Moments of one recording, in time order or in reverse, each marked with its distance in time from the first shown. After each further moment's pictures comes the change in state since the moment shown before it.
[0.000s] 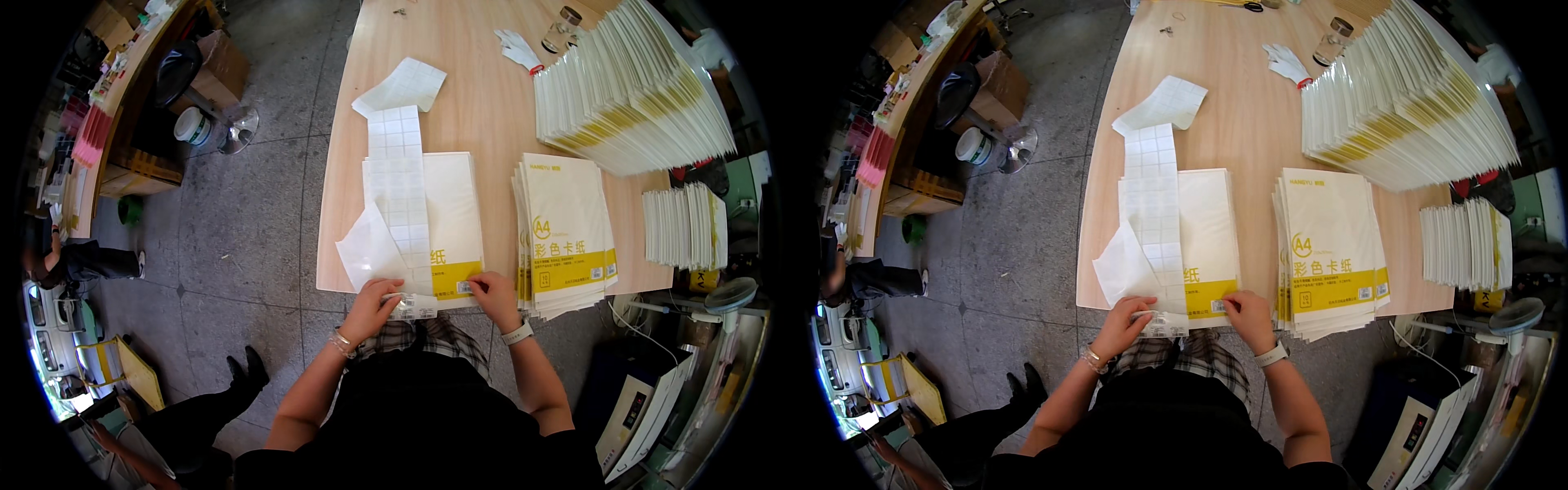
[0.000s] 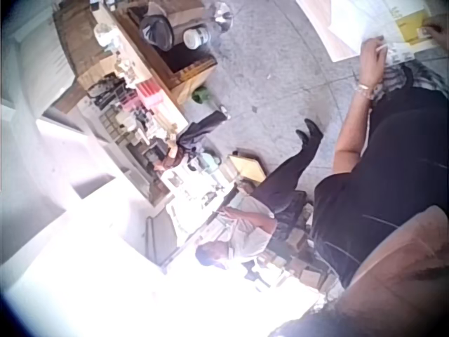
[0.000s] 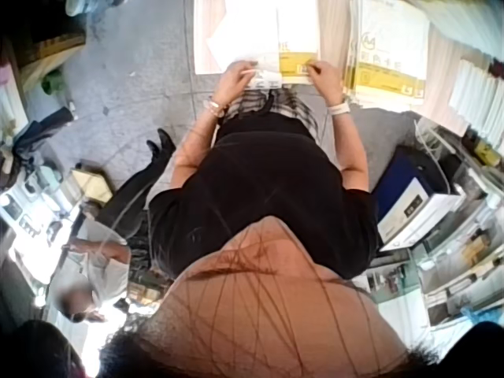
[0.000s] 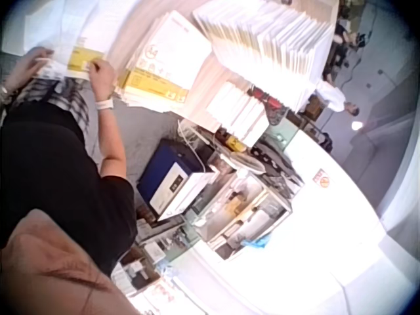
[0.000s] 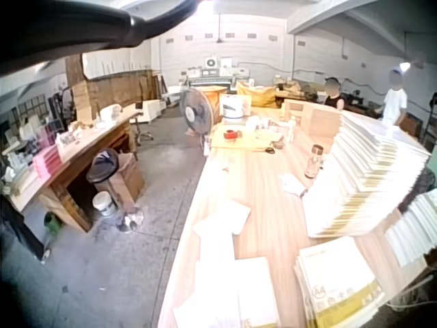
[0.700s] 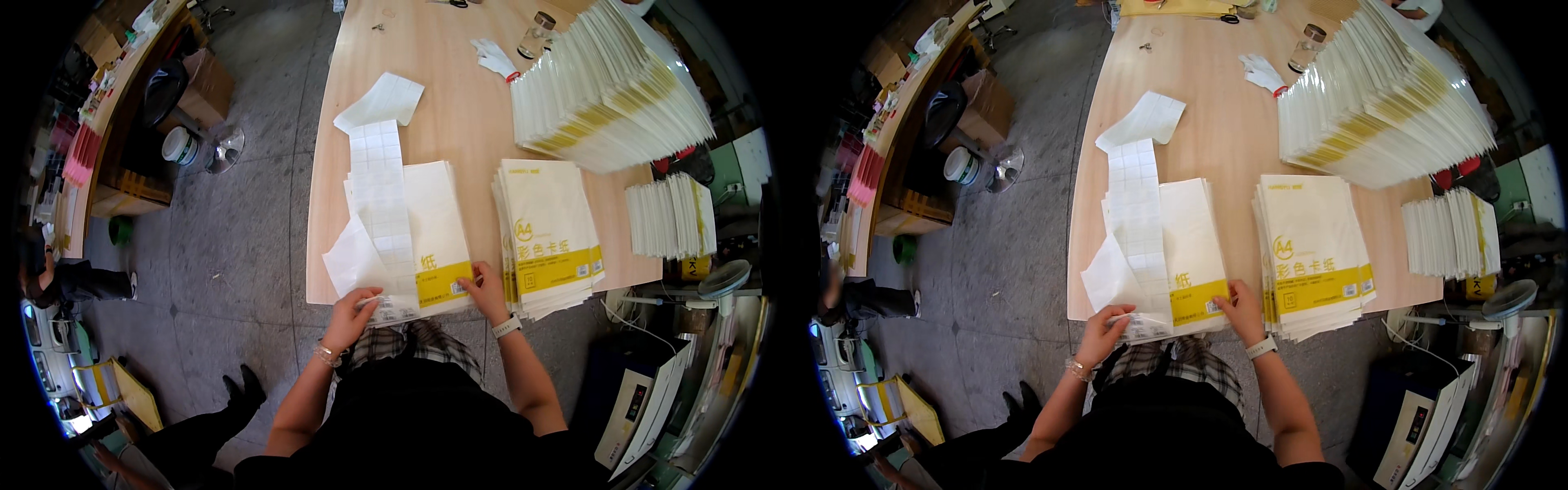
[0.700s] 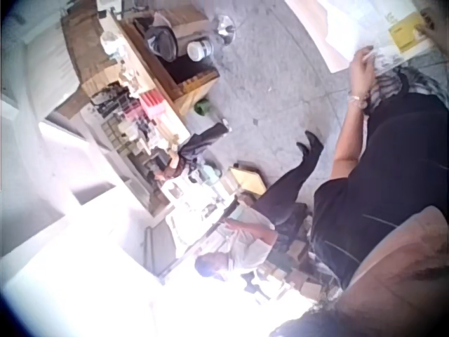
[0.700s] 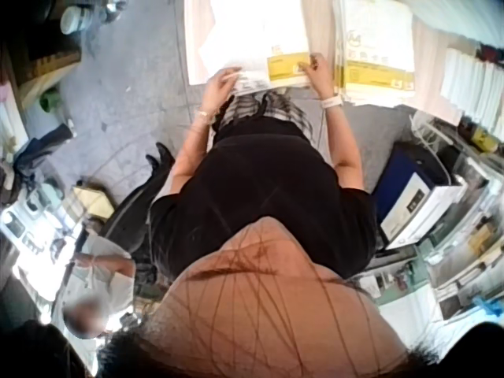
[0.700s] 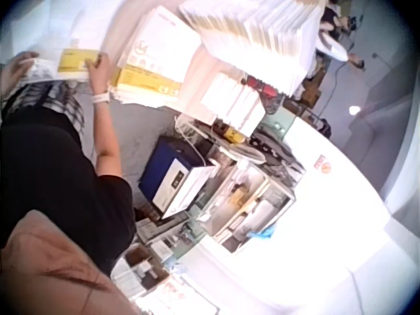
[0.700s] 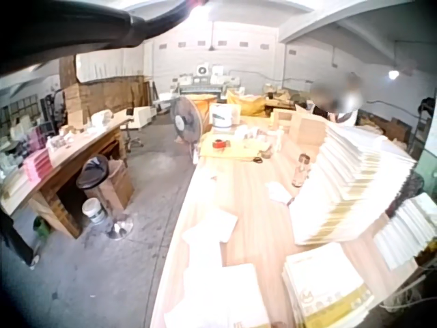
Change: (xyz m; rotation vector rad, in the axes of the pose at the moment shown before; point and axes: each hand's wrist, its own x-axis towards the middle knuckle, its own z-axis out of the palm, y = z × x) left_hand -0.006 -0.001 -0.010 -0.342 0.067 -0.177; right_hand 0.010 0.021 0.003 0.156 0.088 0.177
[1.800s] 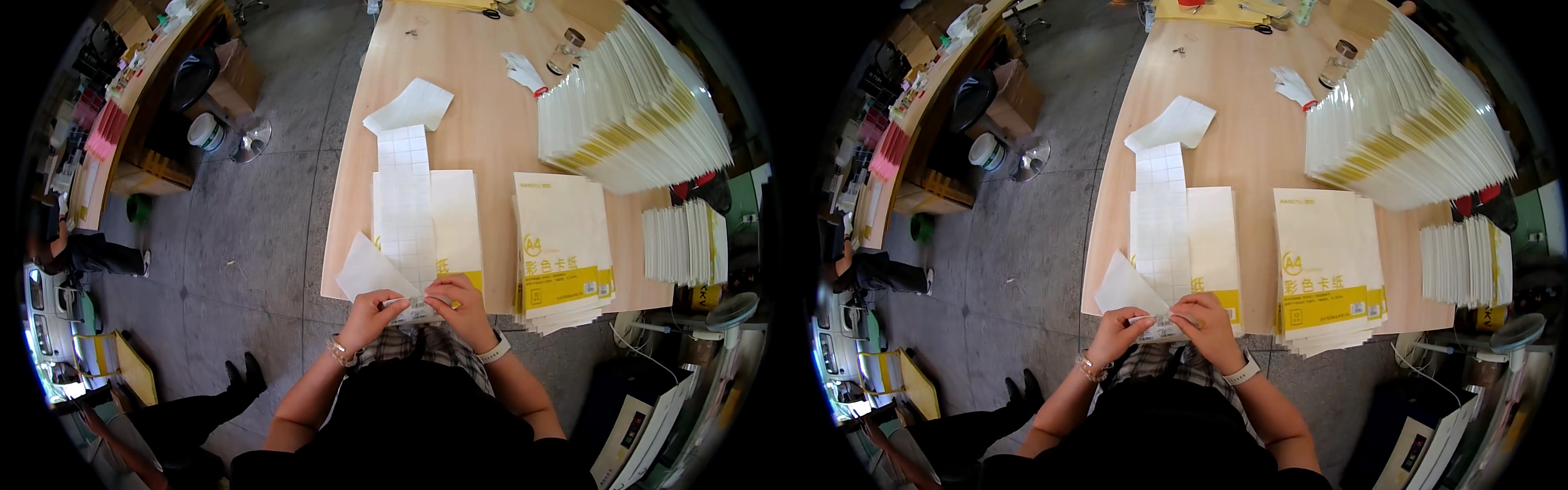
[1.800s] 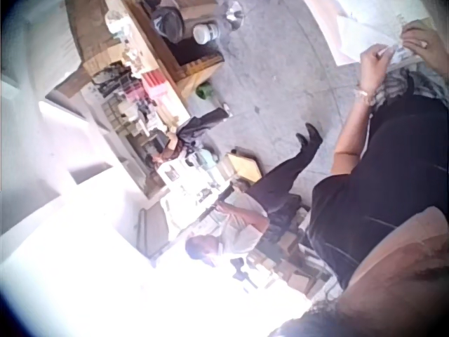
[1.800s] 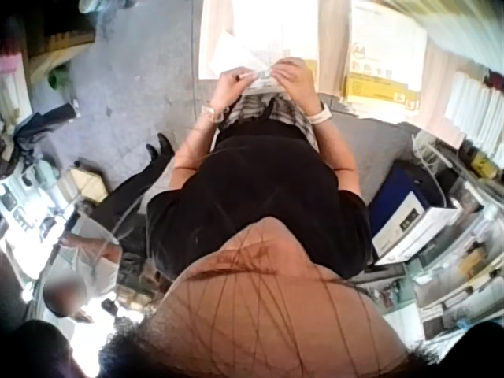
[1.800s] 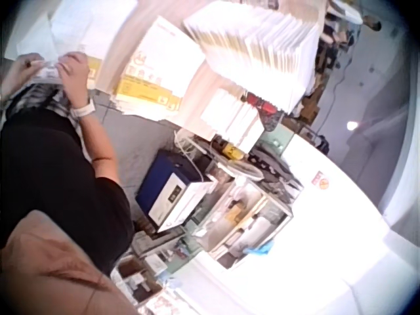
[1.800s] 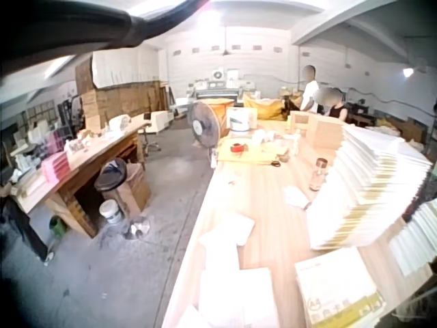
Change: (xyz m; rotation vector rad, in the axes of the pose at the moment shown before) left_hand -0.002 0.043 0.012 -0.020 -0.009 -0.066; right_hand -0.020 -0.108 0.017 0.268 -0.149 -0.451
